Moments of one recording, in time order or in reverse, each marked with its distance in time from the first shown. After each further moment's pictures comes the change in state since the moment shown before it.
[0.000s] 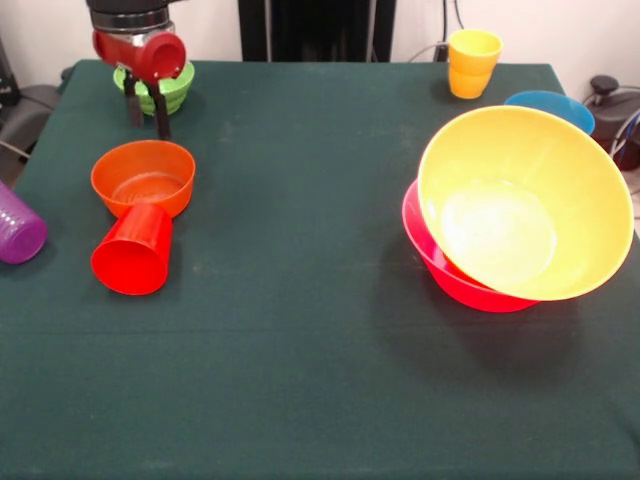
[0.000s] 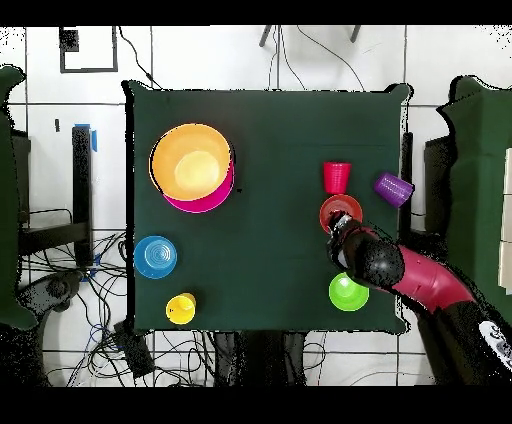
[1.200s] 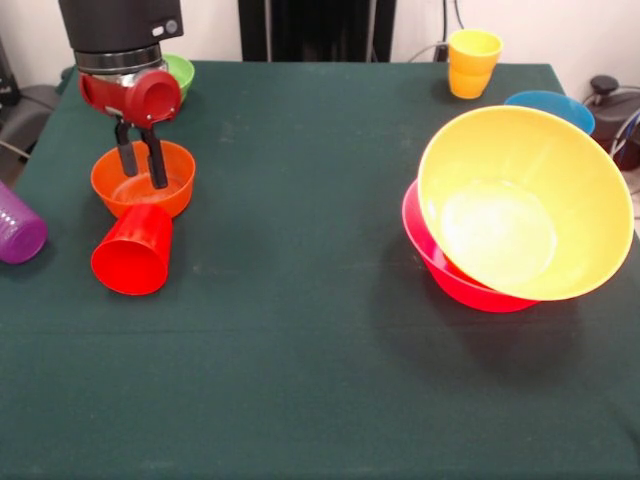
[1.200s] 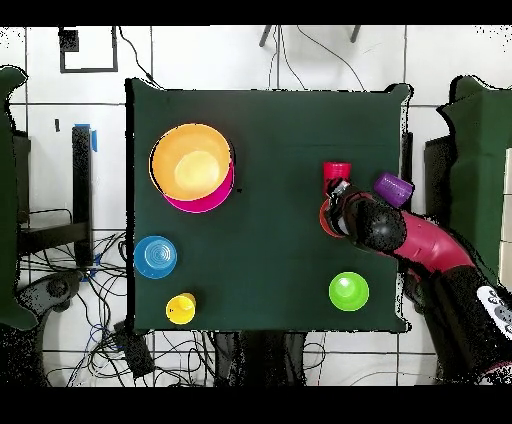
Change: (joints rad) arm -0.001 0.061 0.104 -0.138 -0.002 0.065 0.000
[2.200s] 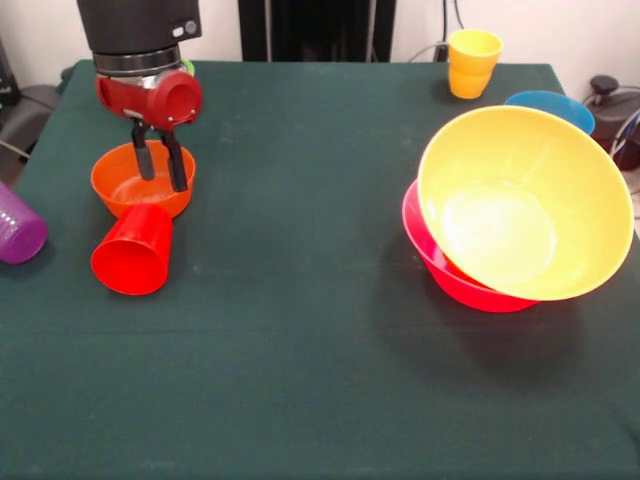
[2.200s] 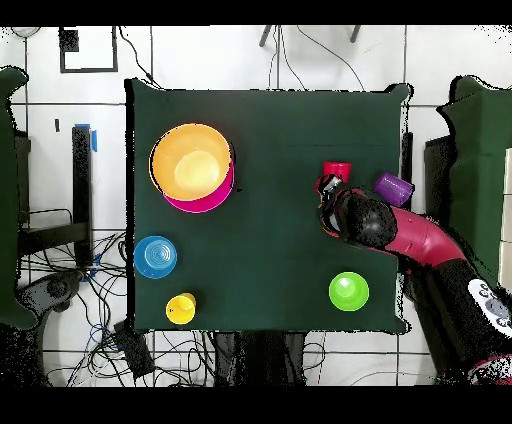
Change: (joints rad) arm 0.033 -0.003 0.004 0.000 0.000 0.000 0.000
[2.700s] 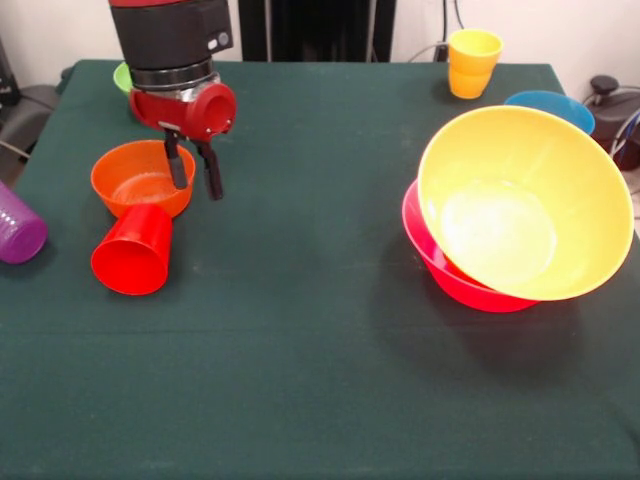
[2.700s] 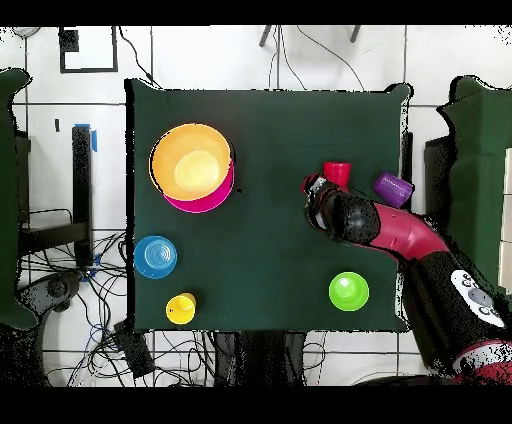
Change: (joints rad) arm 0.038 0.024 0.000 0.000 0.000 0.000 0.000
